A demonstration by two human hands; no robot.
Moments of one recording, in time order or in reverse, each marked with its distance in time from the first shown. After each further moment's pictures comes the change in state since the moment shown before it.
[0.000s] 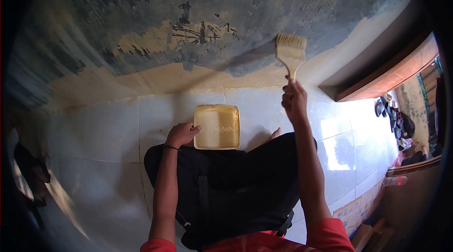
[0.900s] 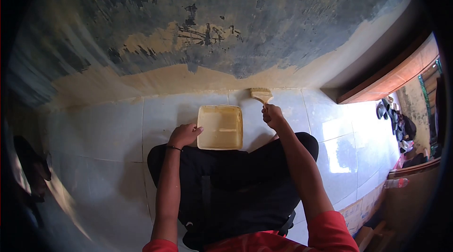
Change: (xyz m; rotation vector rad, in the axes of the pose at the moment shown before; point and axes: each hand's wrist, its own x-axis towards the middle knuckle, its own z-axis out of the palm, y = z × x) left_hand 0.000 -0.009 0.004 -0.042 0.001 -0.013; right_hand 0.040 0.128 -0.032 -0.074 0.125 0.667
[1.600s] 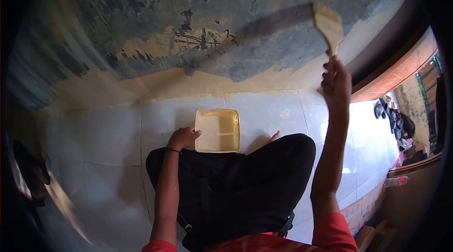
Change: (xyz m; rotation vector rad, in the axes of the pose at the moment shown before) left_hand -0.002 0.010 -0.005 0.005 -0.040 0.007; right_hand -0.225 -0.167 0.016 0.071 -0.070 -0.942
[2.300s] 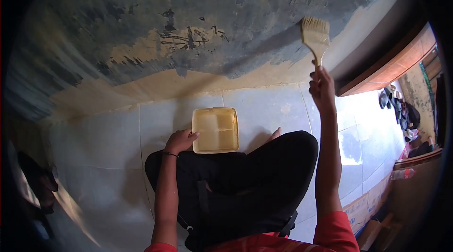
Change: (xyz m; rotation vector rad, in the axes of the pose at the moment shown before) left_hand 0.003 -0.006 0.009 0.056 0.041 0.022; right_hand 0.032 0.084 -0.074 0.016 -0.065 0.162
